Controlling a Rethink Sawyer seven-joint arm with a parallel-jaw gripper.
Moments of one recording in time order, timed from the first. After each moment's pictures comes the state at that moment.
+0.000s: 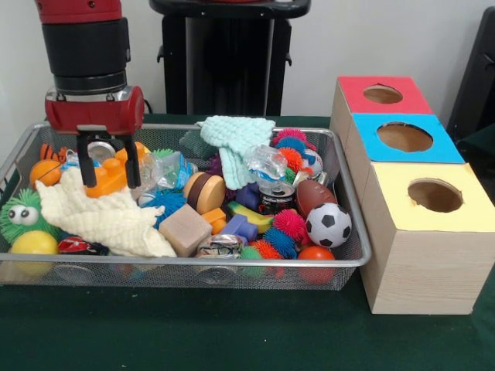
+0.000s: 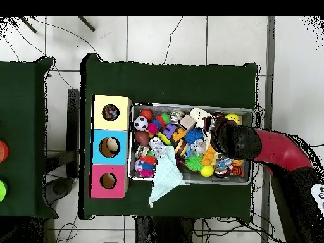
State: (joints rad) arm -0.84 -0.63 0.47 1.62 -0.44 0.50 1.70
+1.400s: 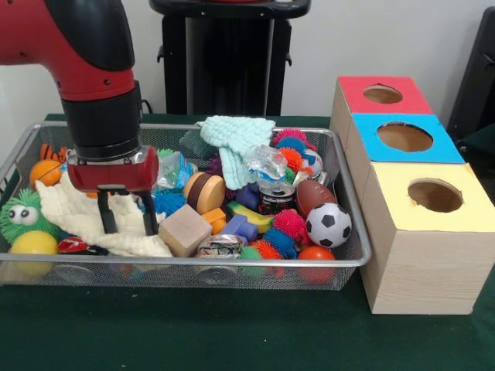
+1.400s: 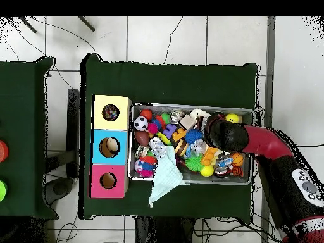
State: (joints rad) arm -0.82 -0.44 0.47 1.50 -0.50 0.50 1.70
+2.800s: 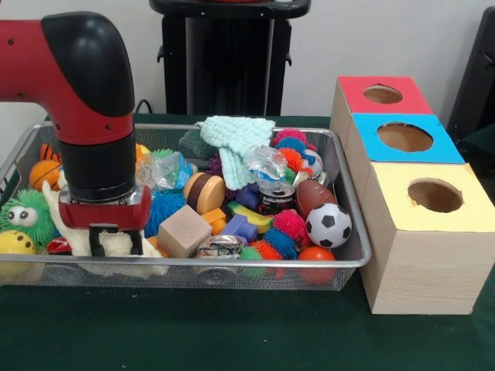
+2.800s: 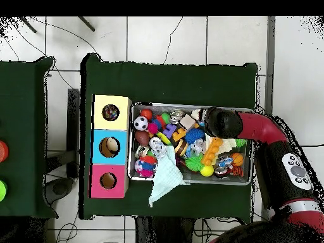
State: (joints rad) arm -0.76 -0.35 0.47 1.31 -0.61 0.60 1.70
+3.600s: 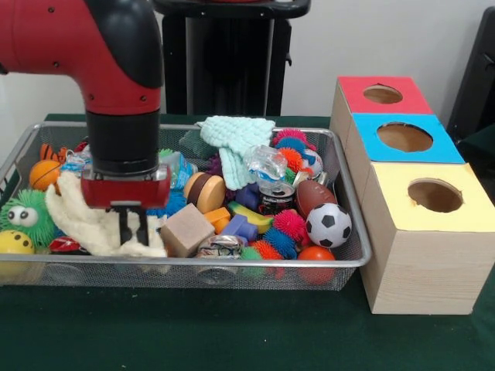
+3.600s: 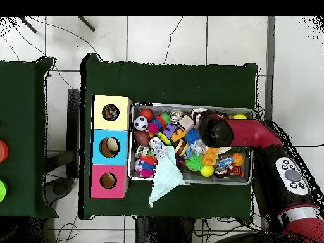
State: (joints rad) arm -0.71 -0.46 0.42 1.46 -0.65 0.41 1.70
